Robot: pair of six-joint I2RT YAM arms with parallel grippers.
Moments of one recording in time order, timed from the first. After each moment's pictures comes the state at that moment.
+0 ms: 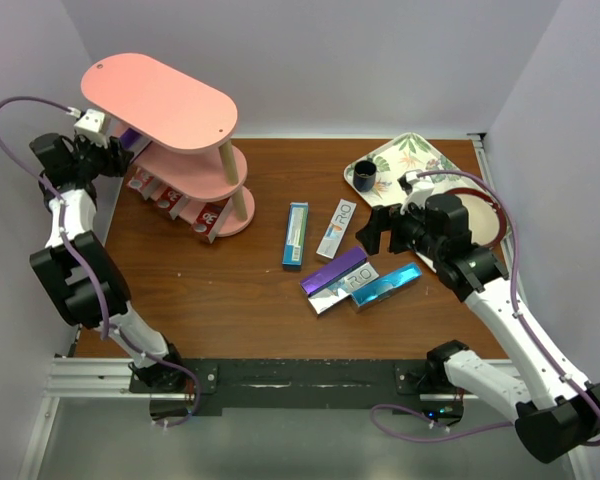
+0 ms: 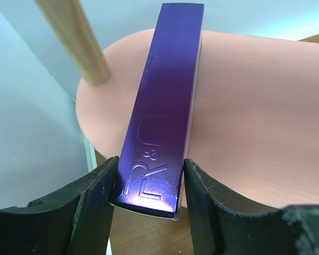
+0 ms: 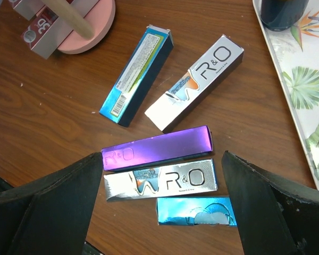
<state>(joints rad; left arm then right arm) 0.51 1.73 1.35 0.07 0.73 0.32 0.40 0.93 0.93 -0.48 -0.14 0.25</state>
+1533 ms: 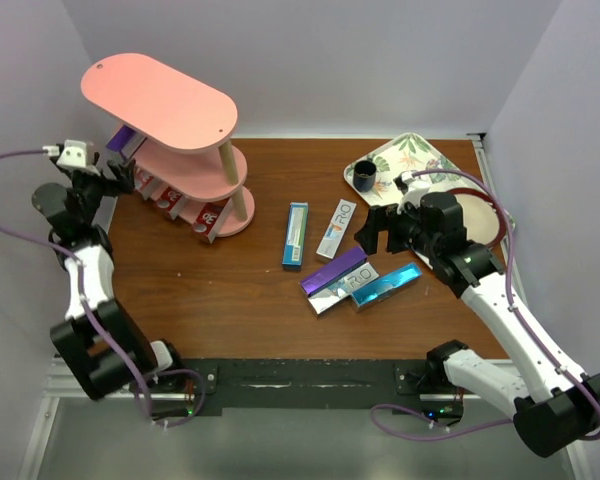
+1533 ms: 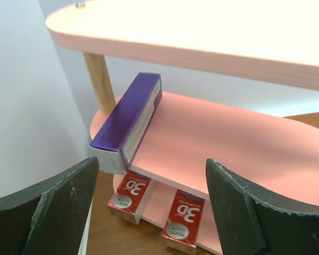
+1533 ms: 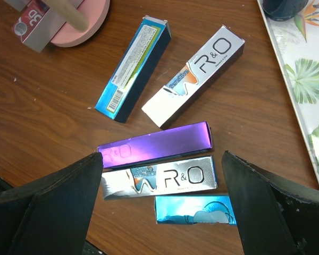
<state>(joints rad) 0.55 1.29 0.86 0.57 0.68 -0.03 0.40 0.96 0.93 -0.48 -0.15 0.25</state>
